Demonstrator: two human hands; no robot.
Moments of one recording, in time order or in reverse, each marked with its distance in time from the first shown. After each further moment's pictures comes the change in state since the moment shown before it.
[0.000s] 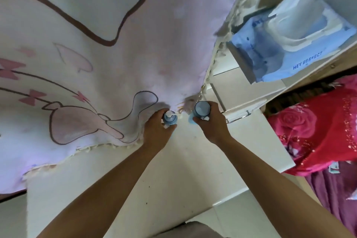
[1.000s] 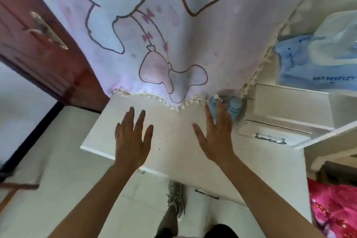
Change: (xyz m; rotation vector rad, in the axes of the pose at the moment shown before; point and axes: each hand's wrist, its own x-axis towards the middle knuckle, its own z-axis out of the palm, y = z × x) left_hand -0.267 0.061 -0.046 0.614 0.606 -0.259; right_hand -0.099 0.005 -0.026 -0.445 -0.244 -0.930
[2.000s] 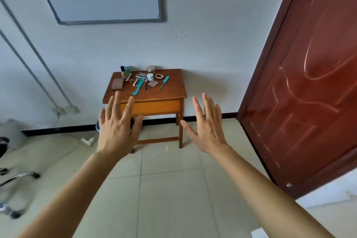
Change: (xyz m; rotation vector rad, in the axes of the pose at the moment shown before) left_hand -0.422 -0.542 -0.440 0.427 0.478 -1.012; right_hand -0.179 -0.824 0.235 0.228 -0.394 -1.180
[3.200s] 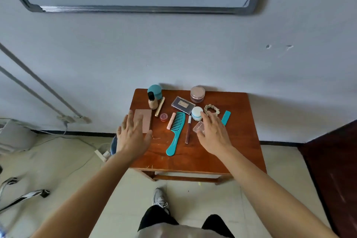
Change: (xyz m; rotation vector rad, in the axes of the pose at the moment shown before) left_hand 0.504 -0.312 0.307 0.067 -0.448 -0.441; right_hand 0.558 -0.020 0.405 0.080 -0.454 0.055
